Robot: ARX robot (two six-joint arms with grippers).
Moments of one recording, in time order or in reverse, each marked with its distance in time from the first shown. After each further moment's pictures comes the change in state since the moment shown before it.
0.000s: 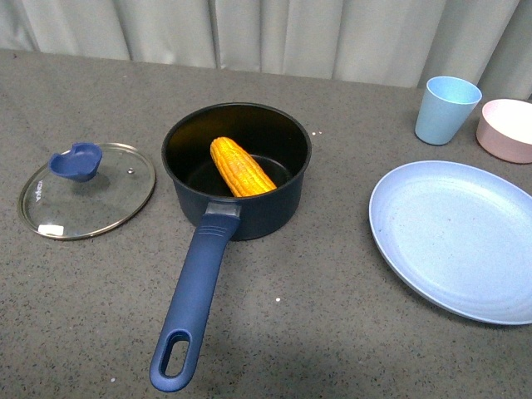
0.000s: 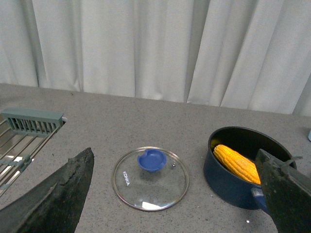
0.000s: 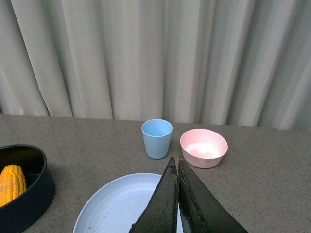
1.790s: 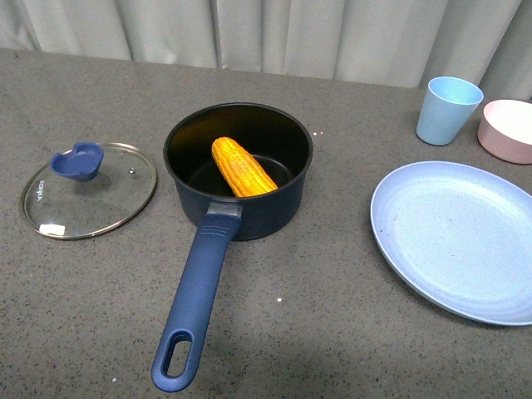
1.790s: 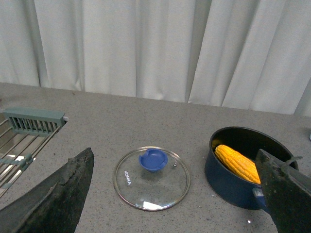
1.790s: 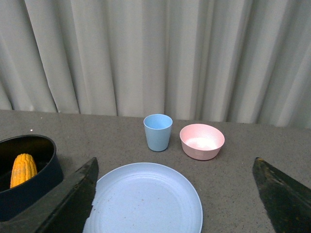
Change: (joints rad) left arm 0.000 0.000 0.000 -0.001 0.000 0.000; right arm -0.093 -0.571 -0.003 -0.566 -0.090 0.000
